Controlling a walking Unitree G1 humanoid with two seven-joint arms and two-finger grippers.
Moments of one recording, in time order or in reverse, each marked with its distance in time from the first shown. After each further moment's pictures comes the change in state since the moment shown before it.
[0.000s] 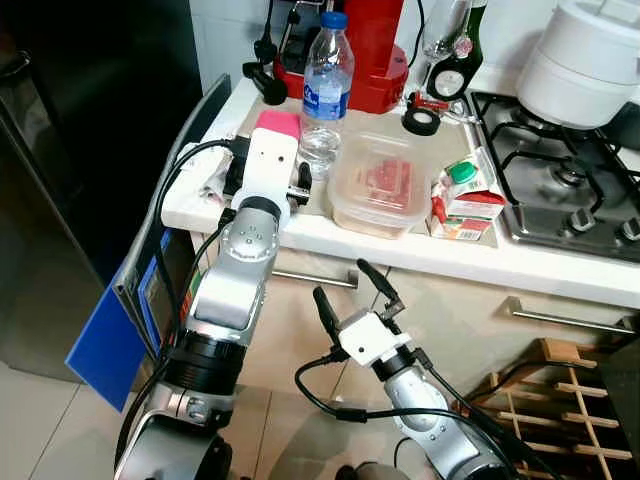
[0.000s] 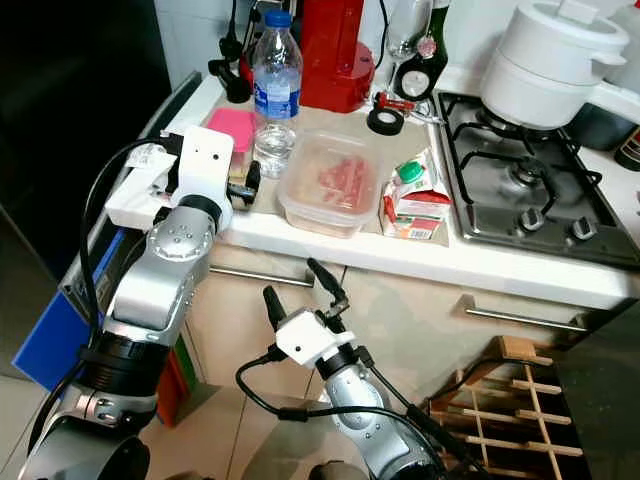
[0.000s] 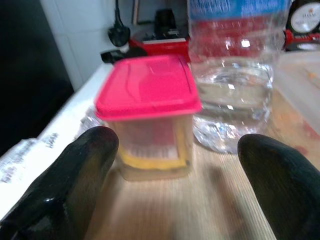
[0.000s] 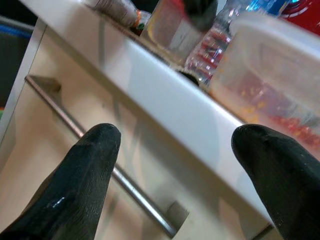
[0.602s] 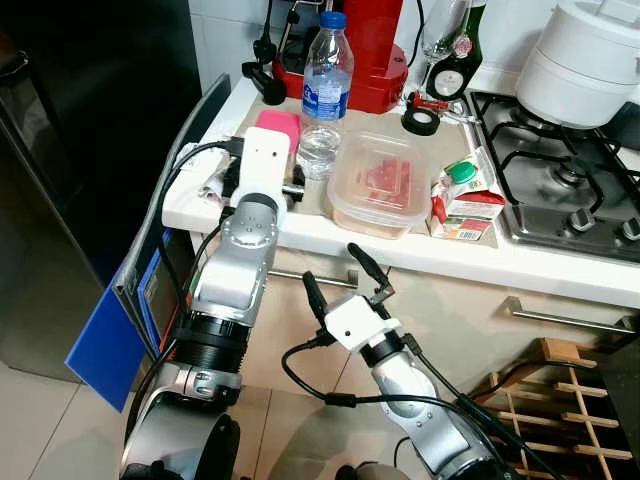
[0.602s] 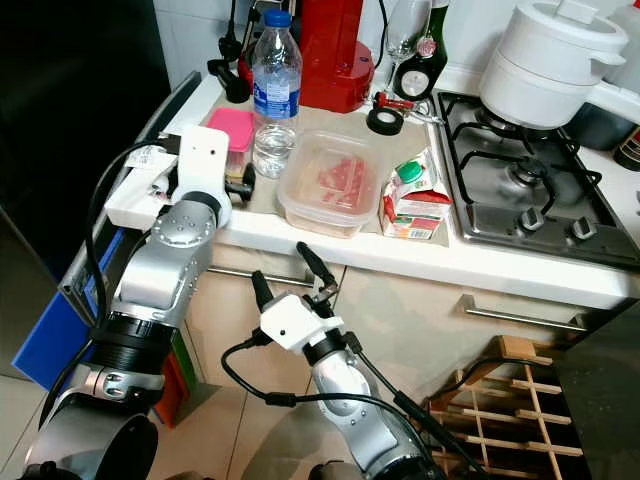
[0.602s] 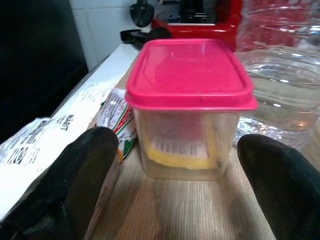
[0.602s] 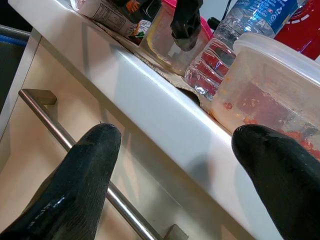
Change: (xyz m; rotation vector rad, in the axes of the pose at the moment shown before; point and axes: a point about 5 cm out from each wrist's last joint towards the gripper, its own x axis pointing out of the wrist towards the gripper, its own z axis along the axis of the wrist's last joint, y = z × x) left arm 0.014 0.010 -0.002 -0.071 0.059 0.084; right arm 0.011 0.000 0.009 -0.014 0.019 0.005
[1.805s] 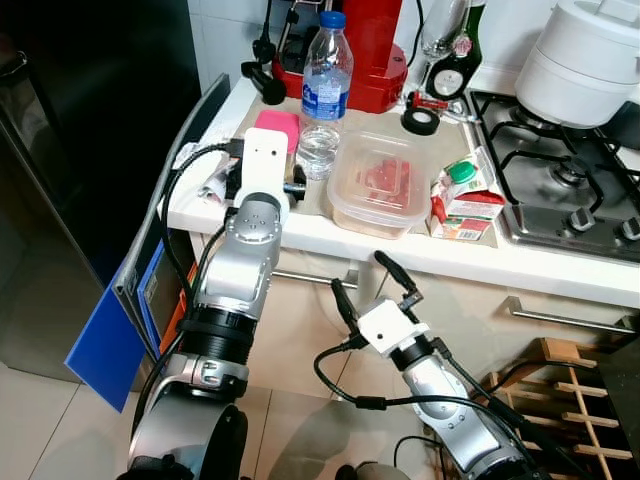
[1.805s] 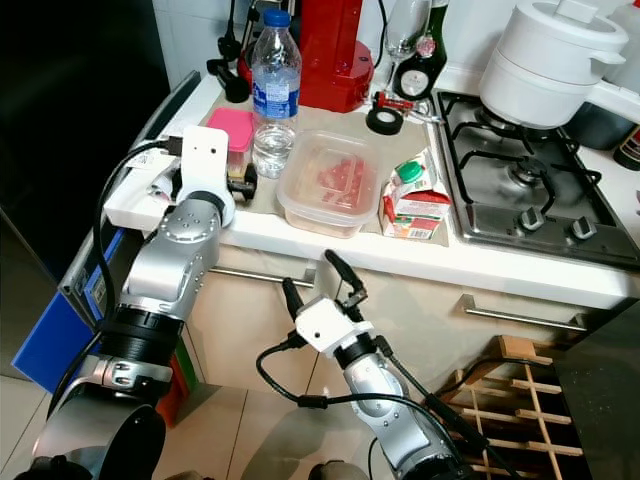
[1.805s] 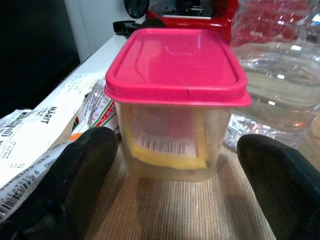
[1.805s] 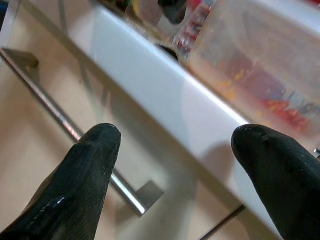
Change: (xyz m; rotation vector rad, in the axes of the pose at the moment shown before) left arm 0.009 -0.007 -0.004 -0.020 0.021 -0.013; right arm -0.019 -0.022 -0.029 -0.012 0.055 0.016
